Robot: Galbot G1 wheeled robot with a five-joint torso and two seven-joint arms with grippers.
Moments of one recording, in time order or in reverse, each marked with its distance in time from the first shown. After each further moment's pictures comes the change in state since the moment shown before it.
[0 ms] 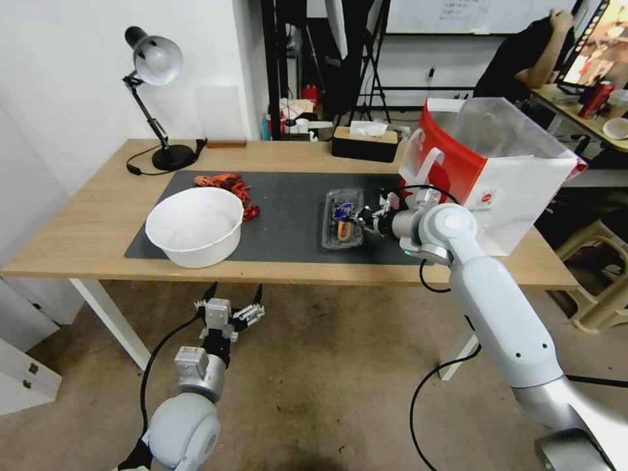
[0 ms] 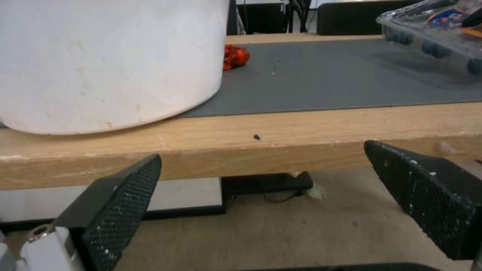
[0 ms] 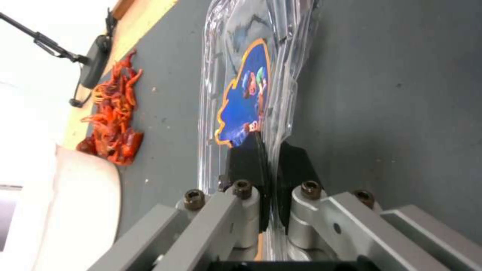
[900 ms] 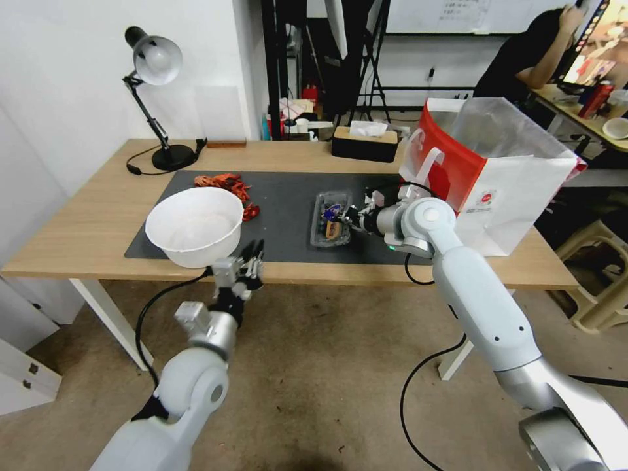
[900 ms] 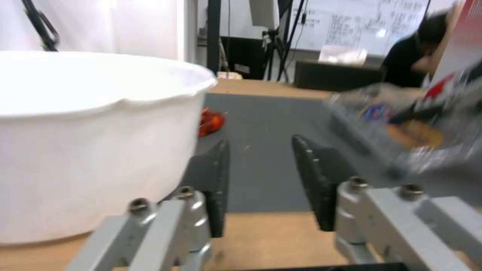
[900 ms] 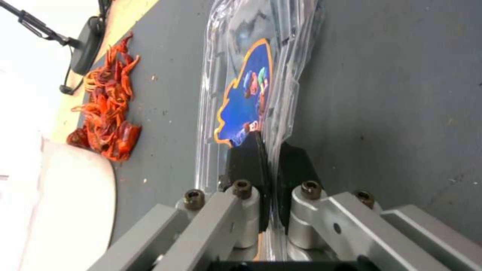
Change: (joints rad) left arm -0.094 -0.006 -0.012 -0.039 -0.094 0.020 0.063; right arm 0.069 0.045 -0.064 -0.085 -0.024 -0.010 -0.001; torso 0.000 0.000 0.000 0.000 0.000
